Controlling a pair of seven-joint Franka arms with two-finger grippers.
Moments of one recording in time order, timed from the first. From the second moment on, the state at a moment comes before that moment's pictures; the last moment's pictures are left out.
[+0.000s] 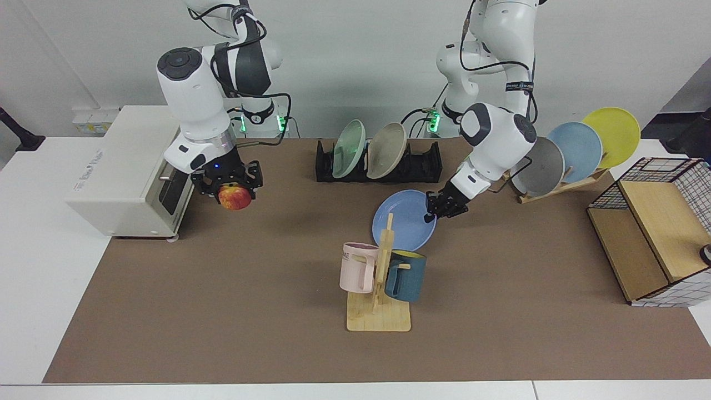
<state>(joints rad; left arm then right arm) 0.03 0.13 -0.33 -2.15 -0.58 2.42 0.13 0.21 0.07 -0.07 -1.79 0.00 1.92 0.00</state>
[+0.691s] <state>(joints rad) 0.03 0.06 -0.31 -2.06 -0.33 2.17 0.03 0.36 0.05 -0.06 -1.79 0.00 1.90 0.26</state>
